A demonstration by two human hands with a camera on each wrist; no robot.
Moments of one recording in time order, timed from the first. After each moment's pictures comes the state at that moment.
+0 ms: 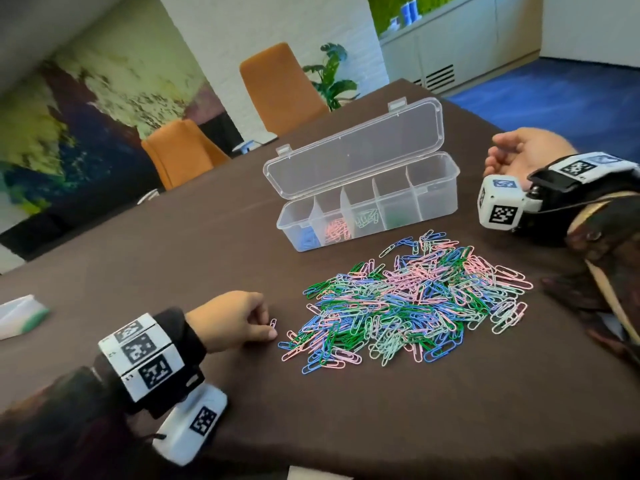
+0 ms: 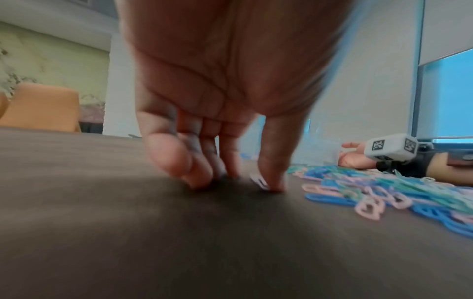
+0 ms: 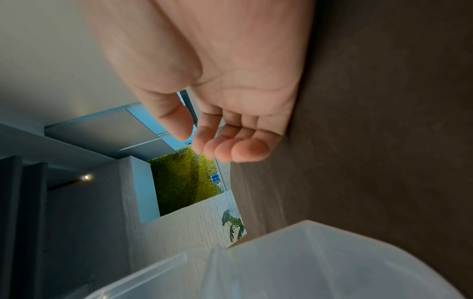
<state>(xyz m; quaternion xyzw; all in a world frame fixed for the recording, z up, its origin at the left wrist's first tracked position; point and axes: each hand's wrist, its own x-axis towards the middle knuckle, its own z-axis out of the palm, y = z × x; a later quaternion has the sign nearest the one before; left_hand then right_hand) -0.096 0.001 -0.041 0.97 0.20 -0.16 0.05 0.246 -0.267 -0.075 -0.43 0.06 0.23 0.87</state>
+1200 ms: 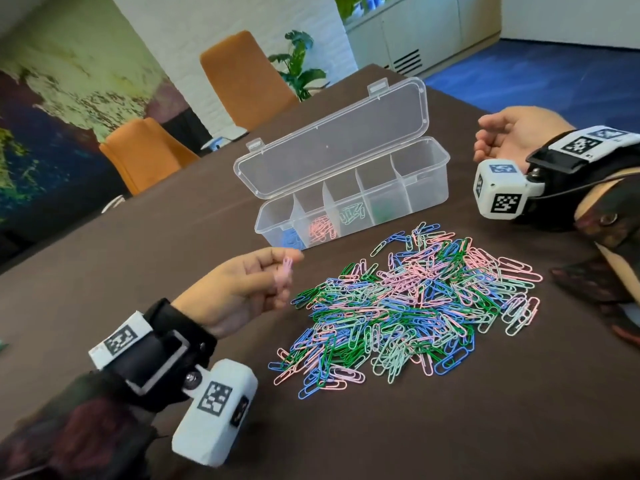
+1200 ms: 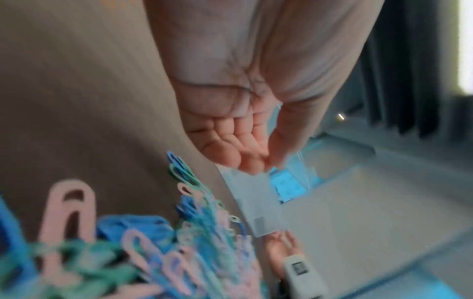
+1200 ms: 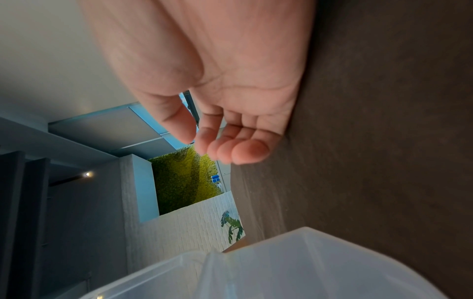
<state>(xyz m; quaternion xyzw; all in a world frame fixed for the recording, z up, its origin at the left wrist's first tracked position) -0.051 -0.013 -0.034 0.71 0.14 -0.05 0.69 0.248 -0.268 -0.077 -0.47 0.04 0.23 0.85</state>
